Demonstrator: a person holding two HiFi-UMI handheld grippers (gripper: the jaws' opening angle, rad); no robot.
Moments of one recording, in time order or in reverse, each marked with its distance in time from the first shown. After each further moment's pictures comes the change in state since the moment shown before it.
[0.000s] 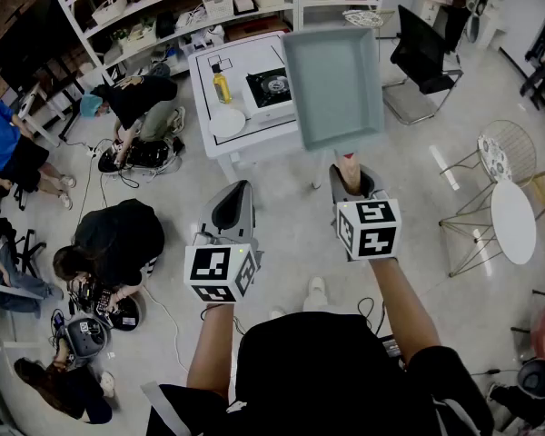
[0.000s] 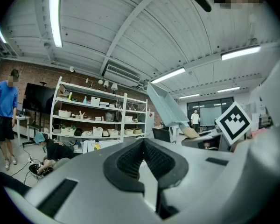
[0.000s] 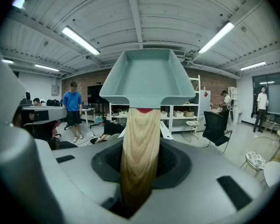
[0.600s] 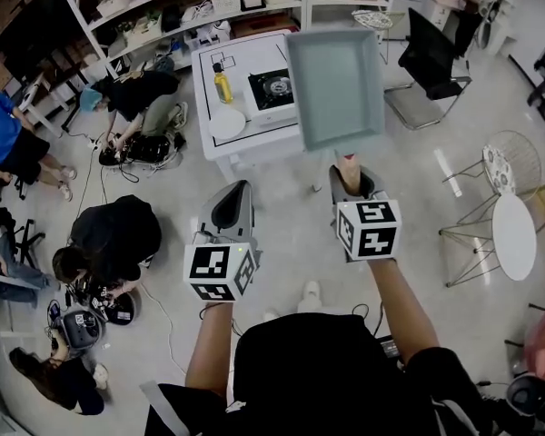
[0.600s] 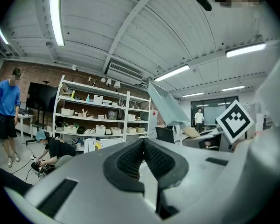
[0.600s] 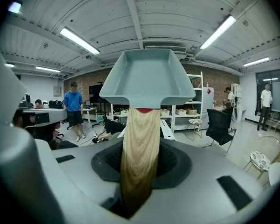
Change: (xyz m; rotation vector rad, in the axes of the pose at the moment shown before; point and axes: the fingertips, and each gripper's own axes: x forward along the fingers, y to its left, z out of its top) left arm 0.039 0.006 -0.003 -0.014 0.019 0.038; right arm 0.035 -0.024 0.005 0.011 0.022 0.034
